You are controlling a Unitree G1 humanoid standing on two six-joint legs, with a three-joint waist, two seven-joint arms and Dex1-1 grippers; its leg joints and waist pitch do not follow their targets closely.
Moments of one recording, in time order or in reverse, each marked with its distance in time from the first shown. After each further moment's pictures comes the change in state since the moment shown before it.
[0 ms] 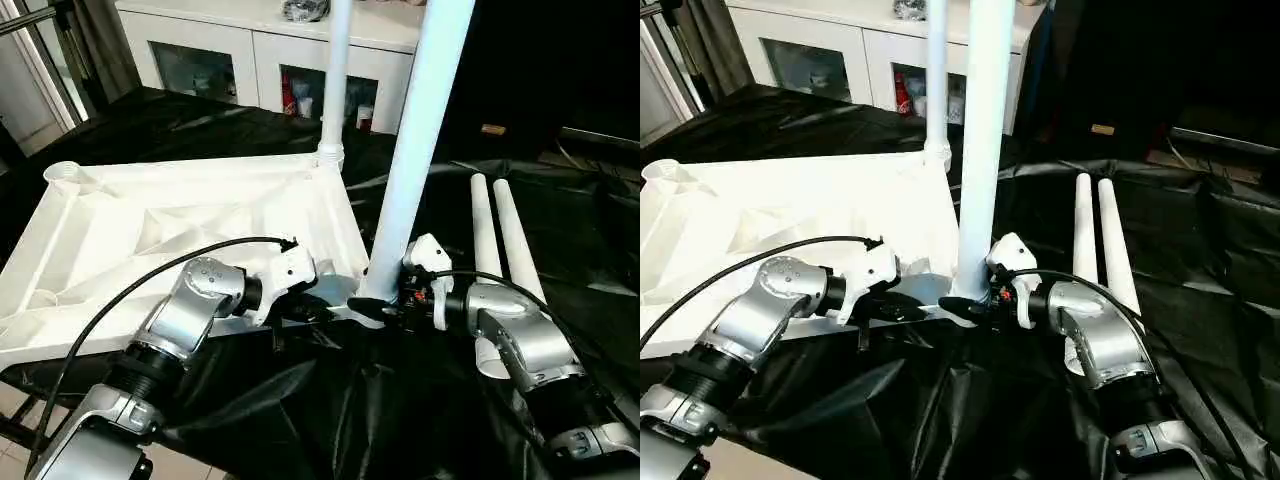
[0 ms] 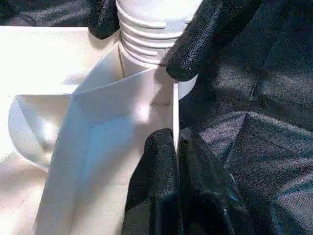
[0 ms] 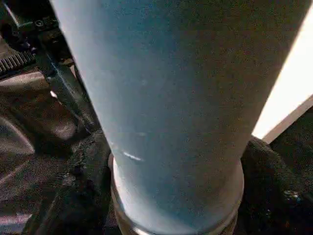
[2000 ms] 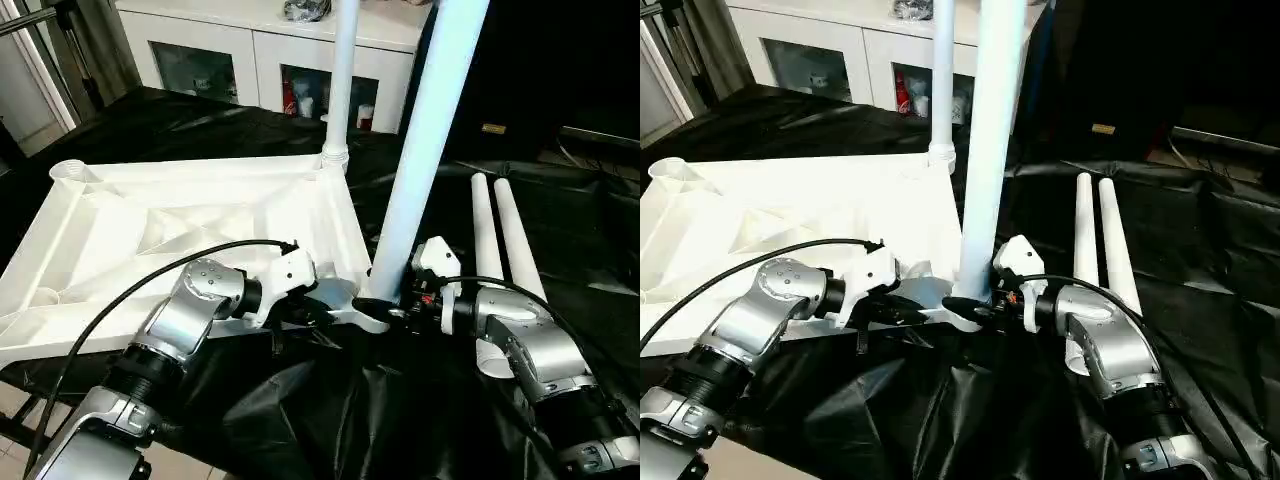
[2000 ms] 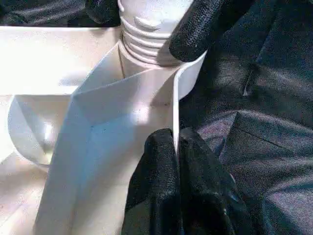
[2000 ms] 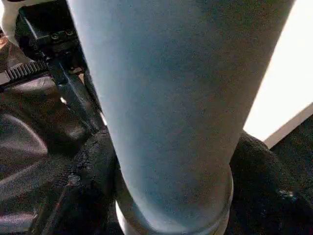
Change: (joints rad) left arm 0.008 0.004 -0.004 -0.003 -0.001 -0.018 -0.017; right arm 0.047 -0.023 -0.011 -0.070 0.032 -0.016 0.010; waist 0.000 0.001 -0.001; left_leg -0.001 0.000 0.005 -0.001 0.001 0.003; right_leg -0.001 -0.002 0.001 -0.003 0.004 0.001
